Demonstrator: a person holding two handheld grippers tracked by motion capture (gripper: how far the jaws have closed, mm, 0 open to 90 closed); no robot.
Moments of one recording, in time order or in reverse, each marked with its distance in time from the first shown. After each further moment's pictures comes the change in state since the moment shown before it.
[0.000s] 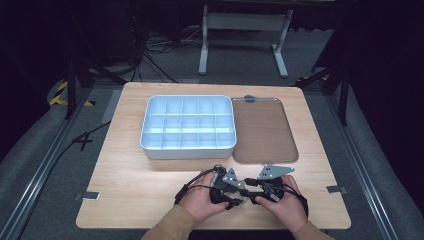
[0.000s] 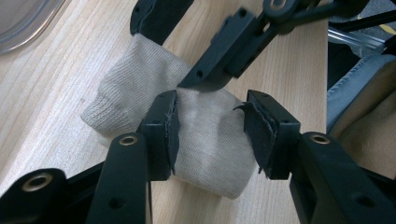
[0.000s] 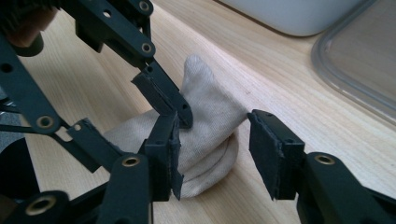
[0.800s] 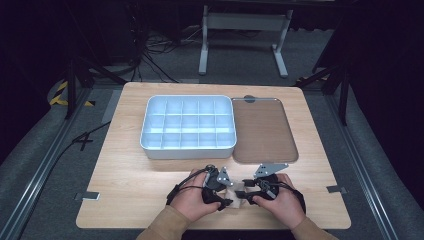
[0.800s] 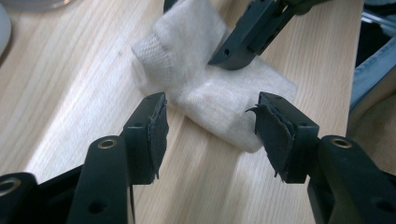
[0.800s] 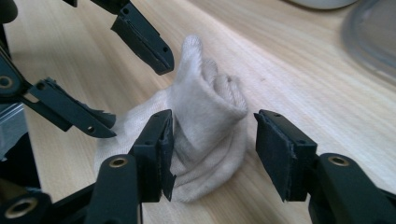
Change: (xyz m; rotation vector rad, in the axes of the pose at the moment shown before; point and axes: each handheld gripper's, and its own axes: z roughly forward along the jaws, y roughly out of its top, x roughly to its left) left arm 0.000 -0.012 -0.018 0.093 0.101 -0.025; right arm -0.009 -0.001 0.016 0.067 0.088 0.043
